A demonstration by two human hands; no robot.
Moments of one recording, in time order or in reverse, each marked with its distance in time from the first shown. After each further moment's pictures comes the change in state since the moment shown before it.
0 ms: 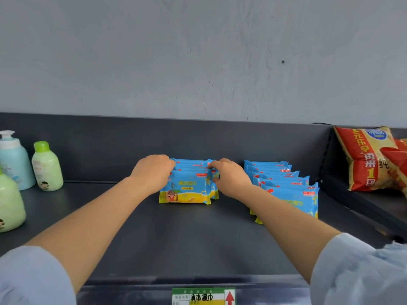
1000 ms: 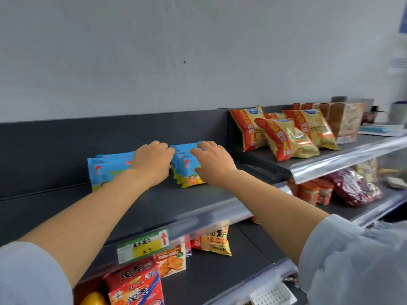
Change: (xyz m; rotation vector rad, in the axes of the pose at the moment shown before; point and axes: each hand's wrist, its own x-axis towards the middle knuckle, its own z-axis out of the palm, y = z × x) left_hand -0.044 0.147 -0.067 -0.019 0.302 0.314; right_hand -0.163 0.027 -0.091 -0.430 0.144 0.125
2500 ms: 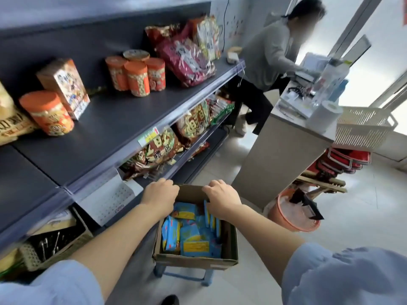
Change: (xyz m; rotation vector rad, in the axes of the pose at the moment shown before) left_hand -0.081 0.628 0.127 -0.426 -0.584 0.695; right_hand -0.527 0.333 0.146 0.098 -0.812 0.720
